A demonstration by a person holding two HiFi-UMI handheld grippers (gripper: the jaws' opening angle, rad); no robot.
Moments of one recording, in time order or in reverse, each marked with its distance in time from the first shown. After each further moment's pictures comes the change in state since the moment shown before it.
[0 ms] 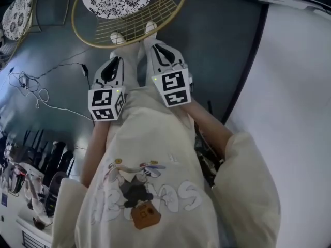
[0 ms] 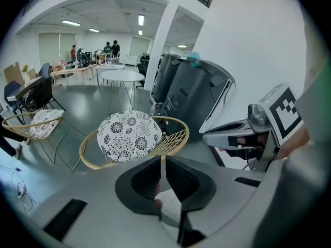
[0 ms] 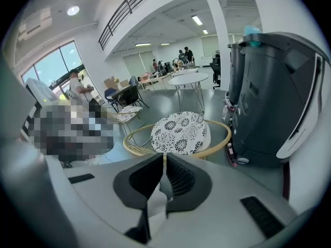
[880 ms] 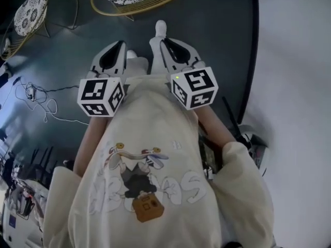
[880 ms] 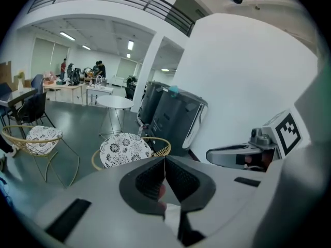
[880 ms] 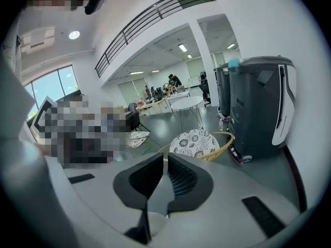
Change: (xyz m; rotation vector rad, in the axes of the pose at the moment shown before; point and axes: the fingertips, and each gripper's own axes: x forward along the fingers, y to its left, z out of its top) left arm -0.147 -0.020 0.146 0.009 0.023 -0.109; right arm -0.136 0.076 0.118 0.304 -0.087 0.062
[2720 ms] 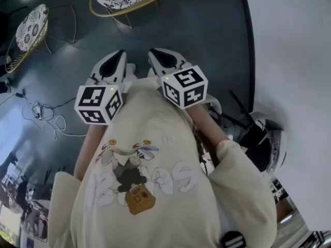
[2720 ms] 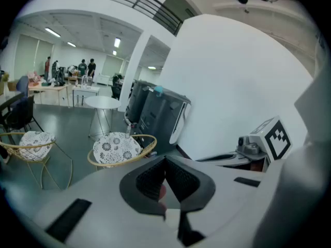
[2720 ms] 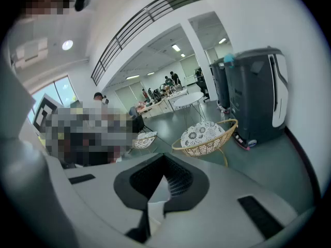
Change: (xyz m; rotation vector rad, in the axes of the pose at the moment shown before) left arm -0.106 -0.032 -0.020 0.079 0.036 -0.185; right arm -0.051 0.109 -0.044 0.128 -0.008 -0.022
